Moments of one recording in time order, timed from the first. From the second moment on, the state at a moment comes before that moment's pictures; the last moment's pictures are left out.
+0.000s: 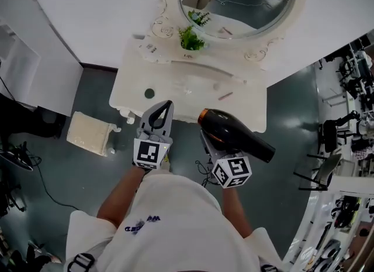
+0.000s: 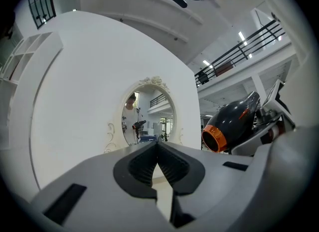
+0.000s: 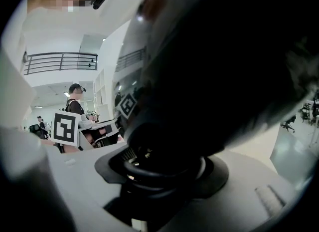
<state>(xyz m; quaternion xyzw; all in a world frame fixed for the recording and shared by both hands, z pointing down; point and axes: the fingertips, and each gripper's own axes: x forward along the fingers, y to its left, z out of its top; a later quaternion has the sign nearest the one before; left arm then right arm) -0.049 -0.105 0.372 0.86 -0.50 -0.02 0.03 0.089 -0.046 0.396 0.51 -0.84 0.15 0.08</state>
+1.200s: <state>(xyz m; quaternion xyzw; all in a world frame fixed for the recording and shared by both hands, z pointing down) -0.050 -0.208 0.435 0.86 -0.51 0.00 0.07 0.122 -0.167 0.455 0.54 -0.81 0.21 0.06</state>
